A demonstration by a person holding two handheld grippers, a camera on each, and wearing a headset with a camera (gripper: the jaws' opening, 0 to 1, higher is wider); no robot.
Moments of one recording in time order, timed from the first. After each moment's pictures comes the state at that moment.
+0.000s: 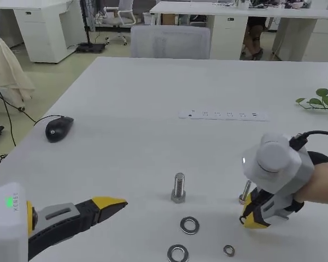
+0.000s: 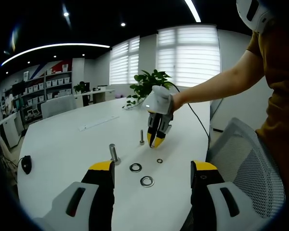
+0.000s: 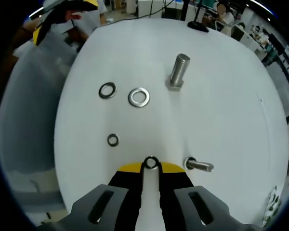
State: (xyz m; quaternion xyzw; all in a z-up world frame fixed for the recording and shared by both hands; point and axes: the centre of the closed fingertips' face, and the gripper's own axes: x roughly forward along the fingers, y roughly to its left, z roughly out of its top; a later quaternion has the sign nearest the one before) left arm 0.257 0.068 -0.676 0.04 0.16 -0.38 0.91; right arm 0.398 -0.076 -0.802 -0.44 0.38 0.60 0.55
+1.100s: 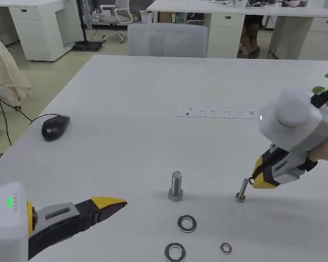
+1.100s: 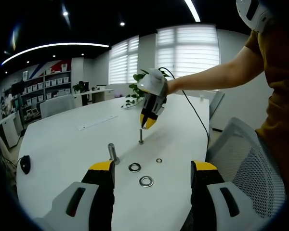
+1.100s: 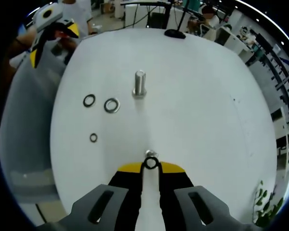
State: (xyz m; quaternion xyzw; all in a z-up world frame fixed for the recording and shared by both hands) left arm 0.259 0.066 -0.678 0.04 0.16 -0.38 0.91; right arm 0.441 -0.077 -0.750 -0.45 0.35 0.57 0.59
